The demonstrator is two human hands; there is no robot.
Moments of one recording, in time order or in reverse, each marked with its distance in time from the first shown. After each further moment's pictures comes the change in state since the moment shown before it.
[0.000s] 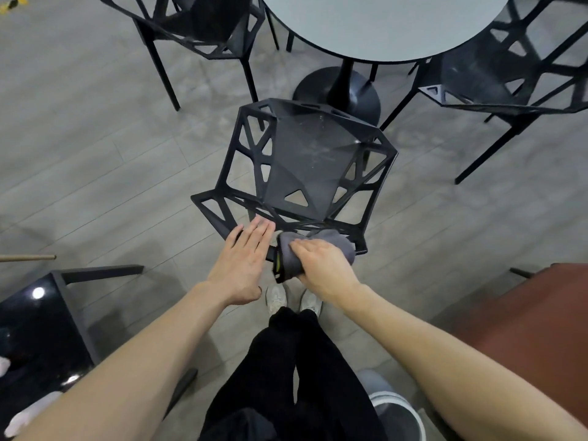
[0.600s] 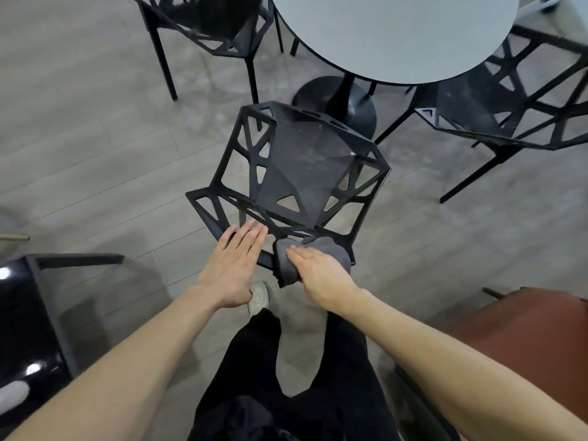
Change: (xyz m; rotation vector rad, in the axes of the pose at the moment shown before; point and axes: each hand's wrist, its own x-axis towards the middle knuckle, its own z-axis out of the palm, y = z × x) left_hand -0.001 0.004 0.000 -0.005 0.009 -0.021; right_hand -0.009 0.020 -0.023 0.076 -0.225 -0.041
